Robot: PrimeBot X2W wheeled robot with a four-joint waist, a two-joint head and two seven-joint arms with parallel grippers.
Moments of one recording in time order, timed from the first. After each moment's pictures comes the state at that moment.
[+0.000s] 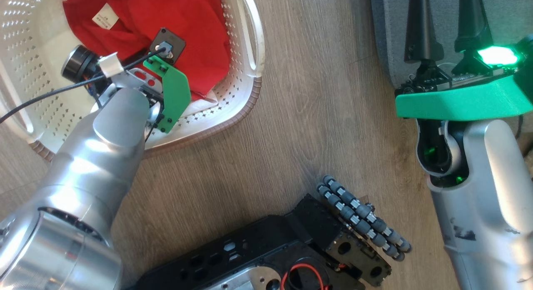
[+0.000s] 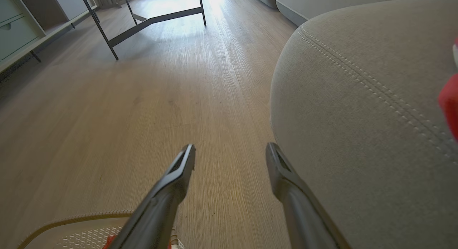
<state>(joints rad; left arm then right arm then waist) -1.09 0.07 -0.83 1.29 -0.22 -0.06 0.01 -0.55 -0.06 0.19 -0.09 0.47 0.12 -0.26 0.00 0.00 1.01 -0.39</state>
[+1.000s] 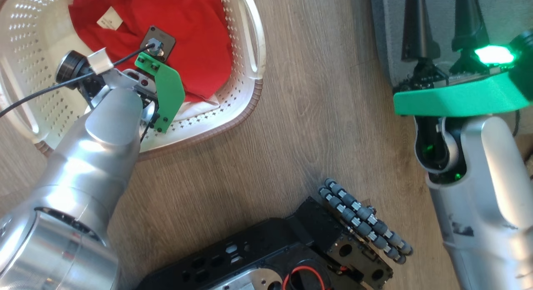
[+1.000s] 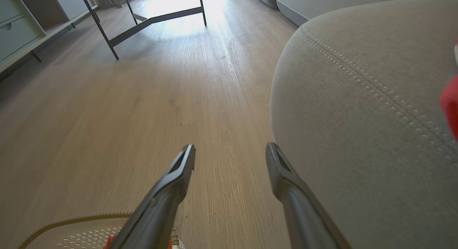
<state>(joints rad) -1.09 0.08 -0.83 1.30 -0.29 -0.06 0.05 -0.56 -0.06 0.20 -0.06 0.47 0.12 -0.26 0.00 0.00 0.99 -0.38</state>
